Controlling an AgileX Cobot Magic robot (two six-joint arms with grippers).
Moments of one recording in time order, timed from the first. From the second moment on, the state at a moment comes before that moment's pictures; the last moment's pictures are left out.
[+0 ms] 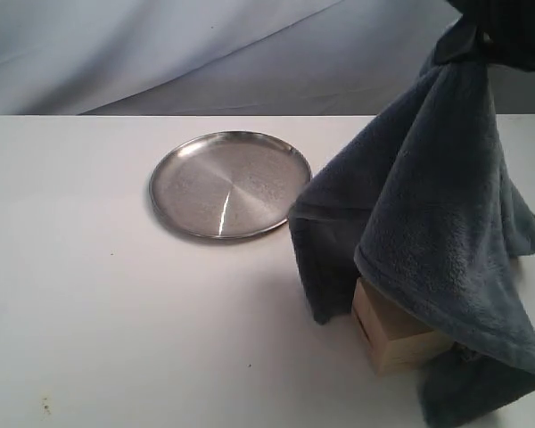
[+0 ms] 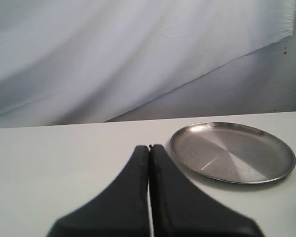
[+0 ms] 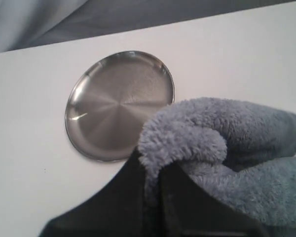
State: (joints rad) left arm -0.13 0.00 0.00 -0.12 0.13 0.11; right arm 0.54 1.28 -1.27 -0.01 0.79 0.47
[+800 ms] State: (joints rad) left arm -0.13 0.00 0.00 -0.12 0.13 0.11; right arm 0.54 1.44 -1.36 -0.47 0.85 0.68
